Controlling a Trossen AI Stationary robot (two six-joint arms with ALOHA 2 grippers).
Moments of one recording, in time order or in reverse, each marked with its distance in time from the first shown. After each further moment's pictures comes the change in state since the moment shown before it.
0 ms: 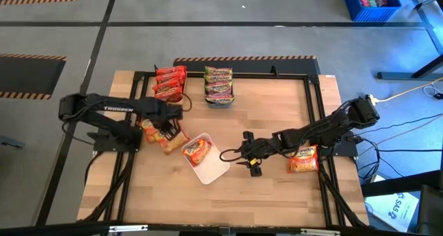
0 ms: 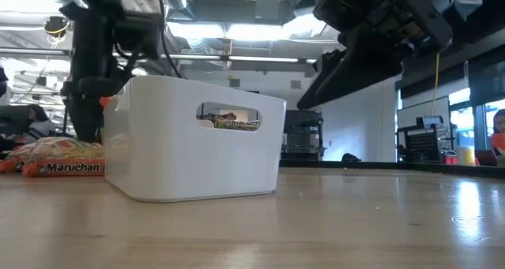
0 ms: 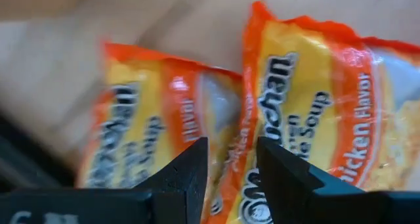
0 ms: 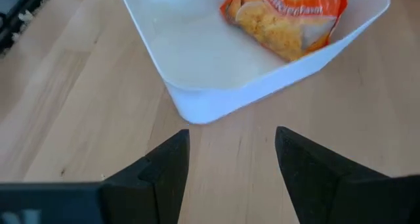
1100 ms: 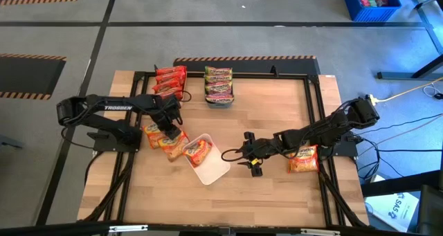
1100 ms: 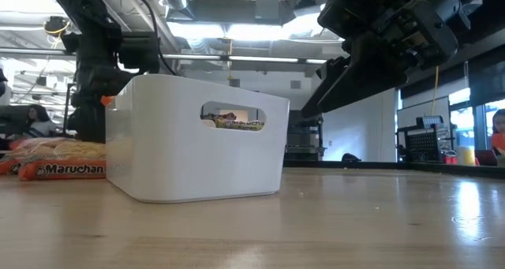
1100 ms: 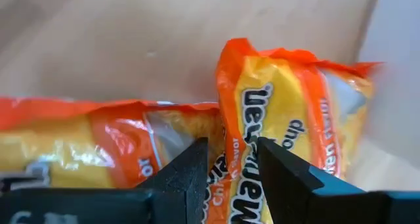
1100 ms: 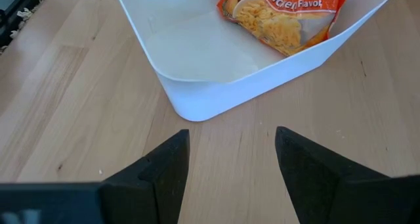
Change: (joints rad) left arm 0.193 -0.027 -0.145 0.309 0.430 0.156; right arm 0.000 0.001 -0.044 0.055 0.000 0.007
